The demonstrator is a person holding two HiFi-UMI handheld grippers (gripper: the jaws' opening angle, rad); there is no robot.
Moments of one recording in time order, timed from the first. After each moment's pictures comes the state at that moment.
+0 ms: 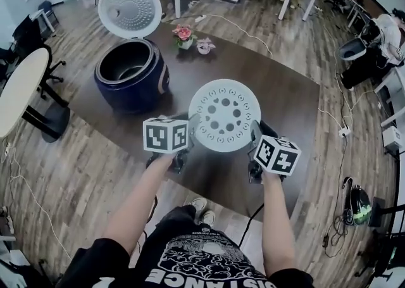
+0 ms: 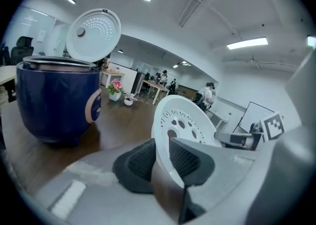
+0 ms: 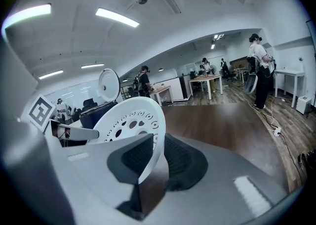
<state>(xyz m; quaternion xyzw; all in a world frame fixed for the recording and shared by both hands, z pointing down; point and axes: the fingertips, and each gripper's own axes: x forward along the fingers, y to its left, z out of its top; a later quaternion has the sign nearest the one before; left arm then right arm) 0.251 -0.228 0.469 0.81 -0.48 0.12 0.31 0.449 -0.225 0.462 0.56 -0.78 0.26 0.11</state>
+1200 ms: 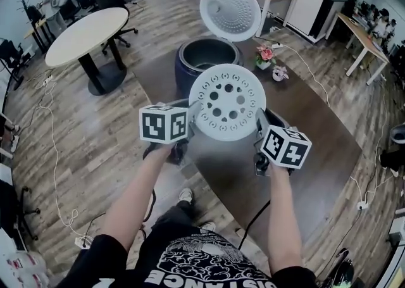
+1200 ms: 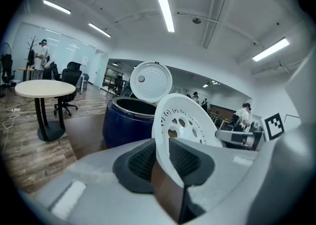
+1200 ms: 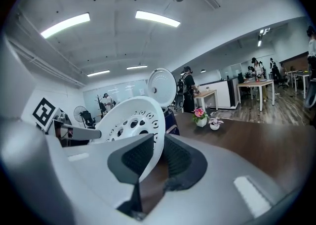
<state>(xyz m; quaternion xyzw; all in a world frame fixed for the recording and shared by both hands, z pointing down) 0.051 -0.165 0.399 0.69 -0.67 0.04 0.27 0.230 -0.251 0.391 0.35 -0.91 0.18 0.10</state>
